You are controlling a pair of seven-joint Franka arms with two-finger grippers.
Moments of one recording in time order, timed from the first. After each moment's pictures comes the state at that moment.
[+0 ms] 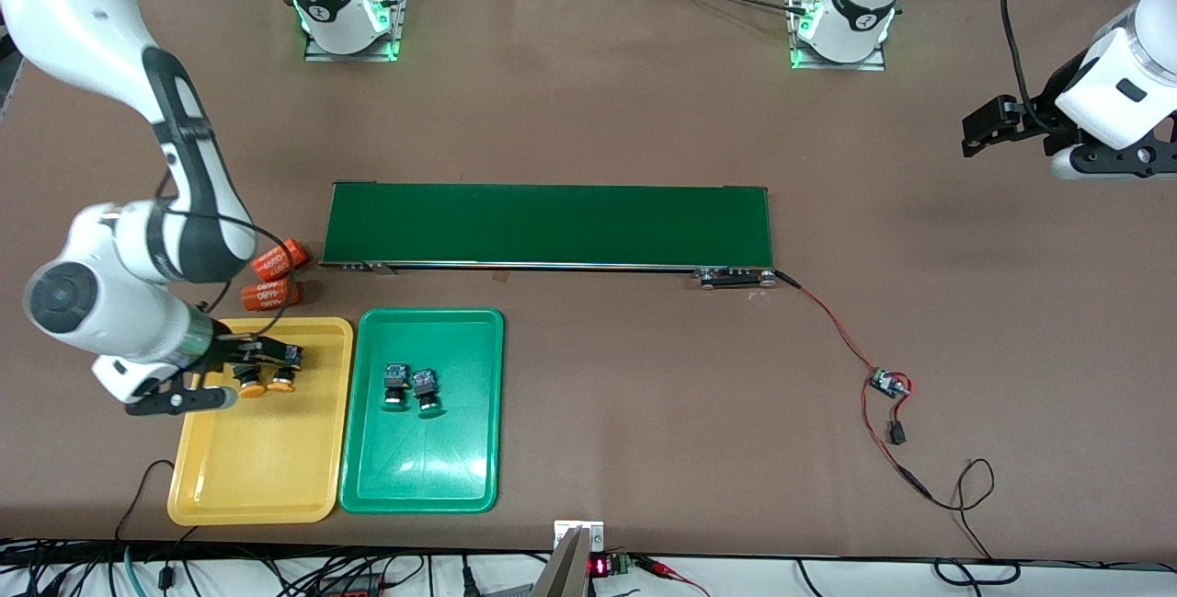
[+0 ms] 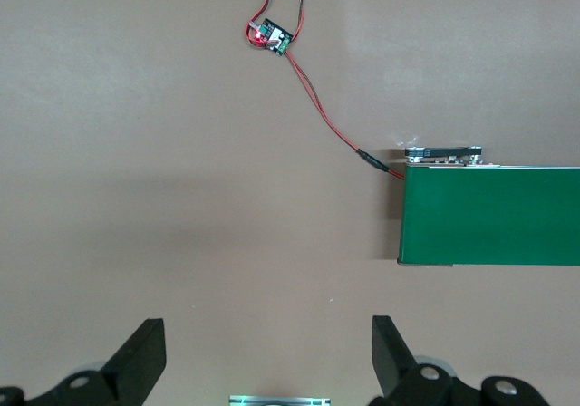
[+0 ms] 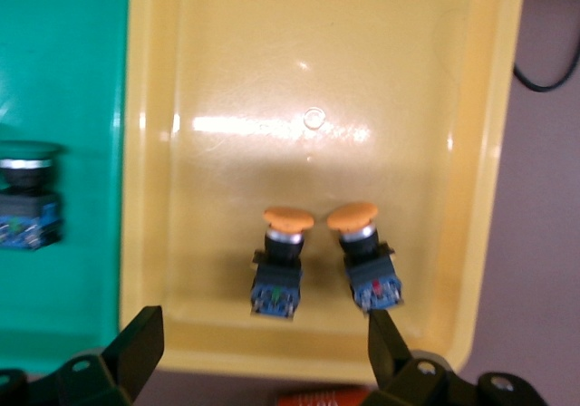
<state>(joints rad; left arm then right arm) -0.08 -0.01 0.01 -1.61 0.01 1.50 -0.10 -0.10 0.64 0.15 -1.42 -0.14 2.08 -0.01</state>
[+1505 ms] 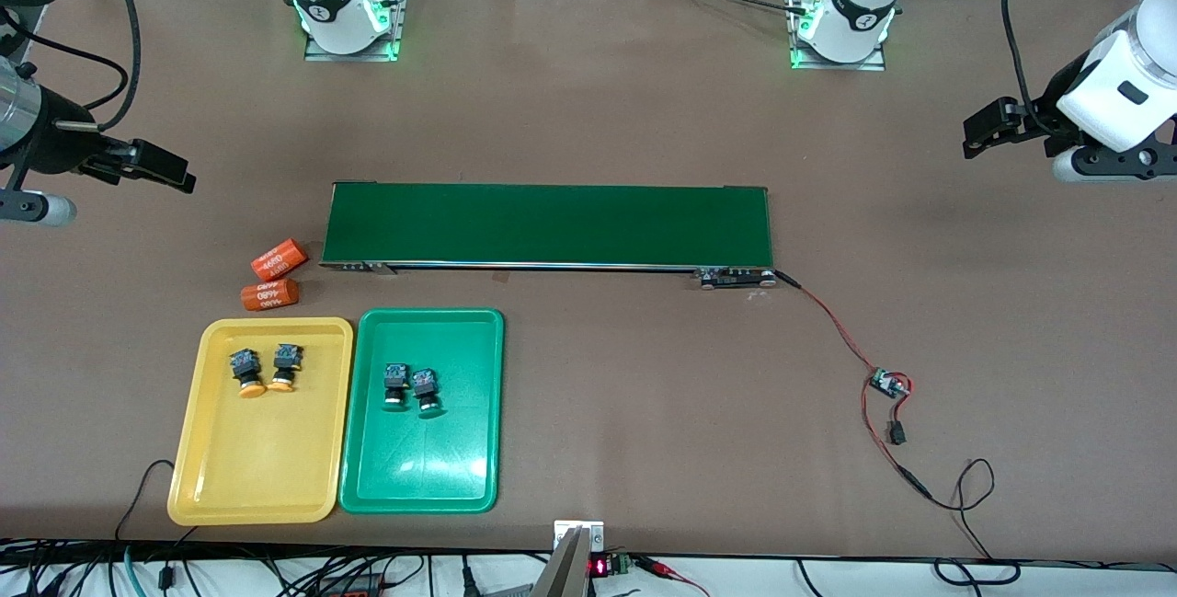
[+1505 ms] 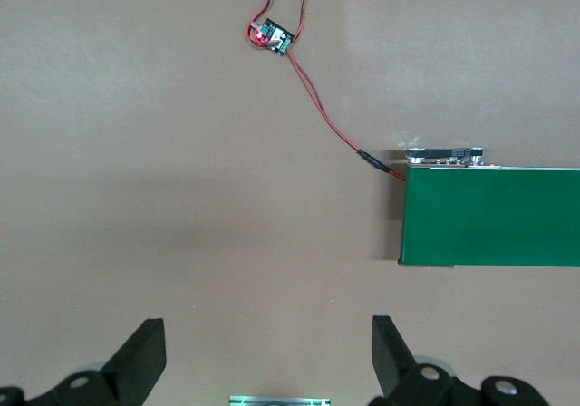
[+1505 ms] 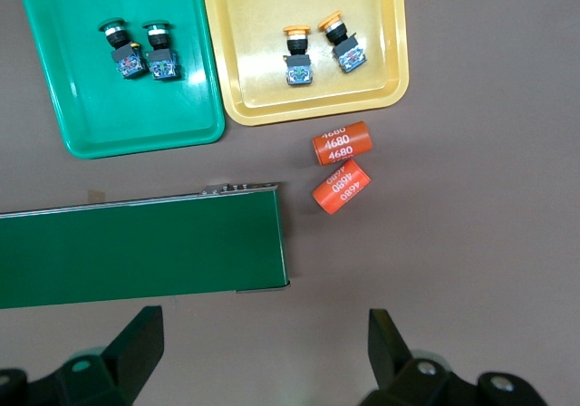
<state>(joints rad) -0.08 -0.01 0.01 -1.61 0.01 1.50 -0.10 -0.02 0.12 0.05 -1.50 0.03 1.53 0.15</state>
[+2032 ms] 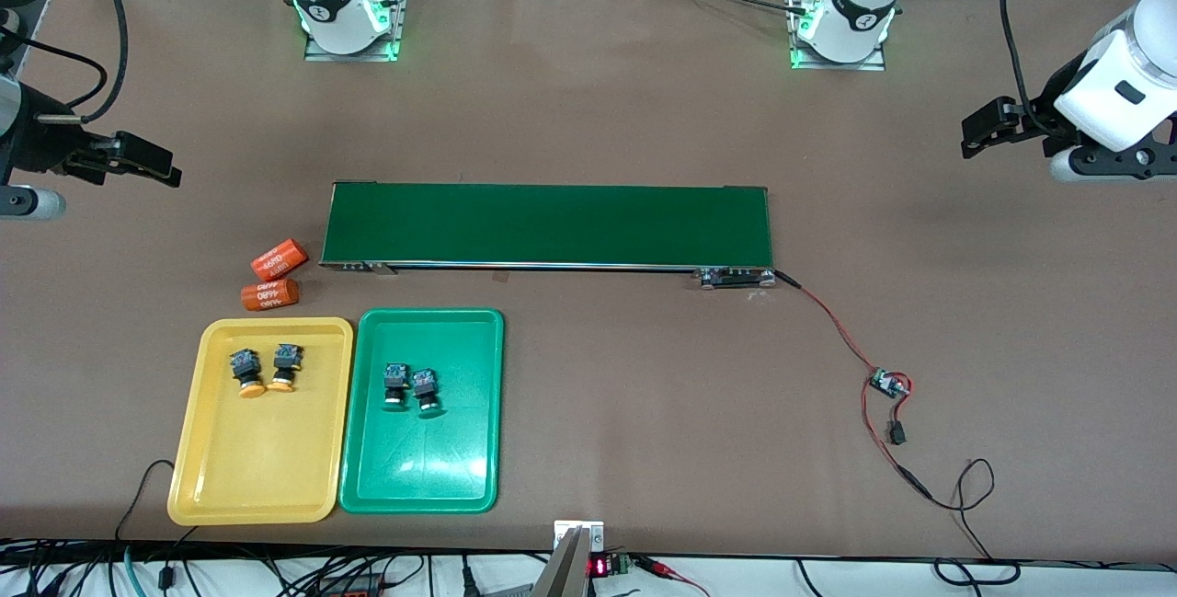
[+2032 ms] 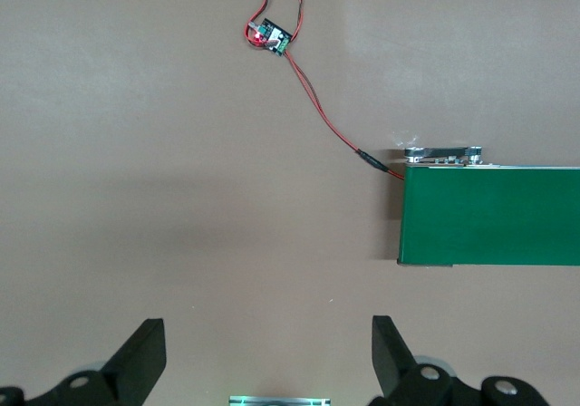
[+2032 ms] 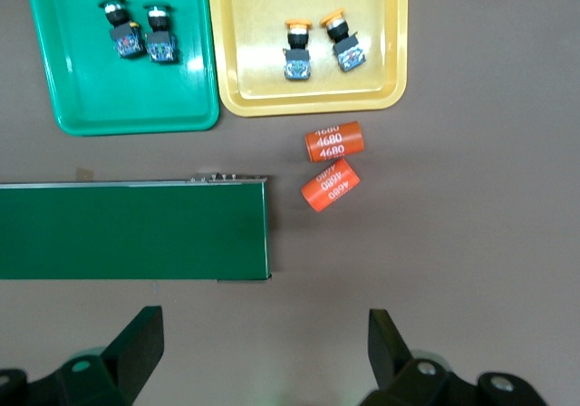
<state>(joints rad) -0.08 -0.01 0.01 -1.61 0.01 1.50 -0.10 -0.02 0.11 0.02 -1.50 0.03 1.50 0.04</state>
